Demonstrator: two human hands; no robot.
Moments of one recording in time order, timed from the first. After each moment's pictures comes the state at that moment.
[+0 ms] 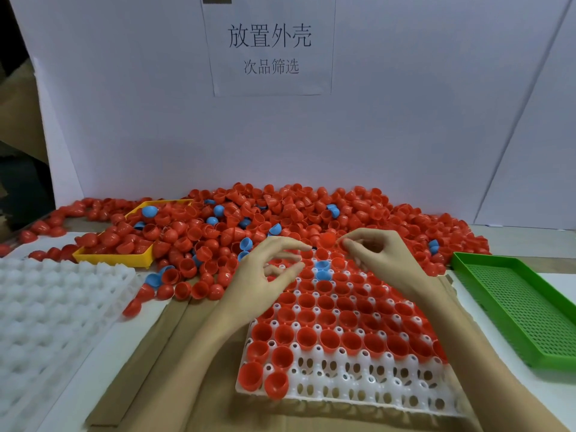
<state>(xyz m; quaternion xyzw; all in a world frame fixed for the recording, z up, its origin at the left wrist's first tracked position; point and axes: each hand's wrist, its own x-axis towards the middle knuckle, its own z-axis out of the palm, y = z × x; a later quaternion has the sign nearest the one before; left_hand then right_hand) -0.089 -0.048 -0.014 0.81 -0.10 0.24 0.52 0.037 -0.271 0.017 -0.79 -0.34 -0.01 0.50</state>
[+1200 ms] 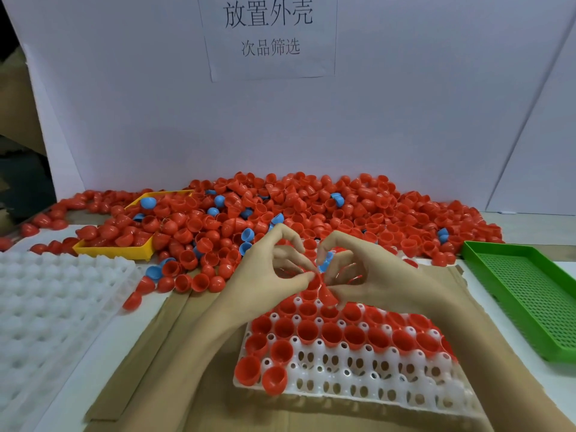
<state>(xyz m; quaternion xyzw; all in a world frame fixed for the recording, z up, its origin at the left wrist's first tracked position) -0.101 -0.058 0.000 0.82 -0.06 0.16 0.55 -0.004 -0.270 0.030 -0.77 -0.48 0.18 0.39</state>
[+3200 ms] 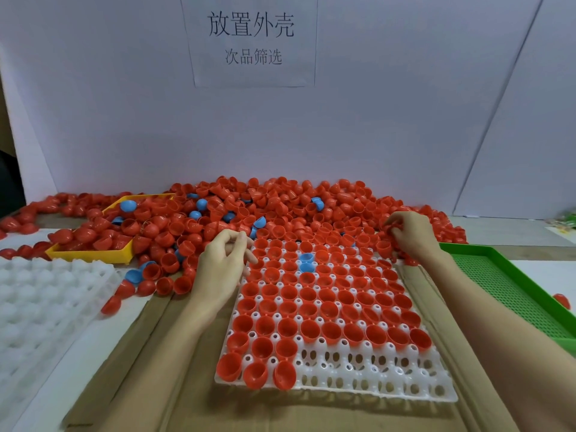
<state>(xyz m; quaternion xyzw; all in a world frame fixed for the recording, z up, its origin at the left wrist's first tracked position) -0.084 -0.034 -0.018 0.76 0.14 0.28 0.57 0.167 -0.340 -0.010 -0.93 -0.17 -0.19 0.25</state>
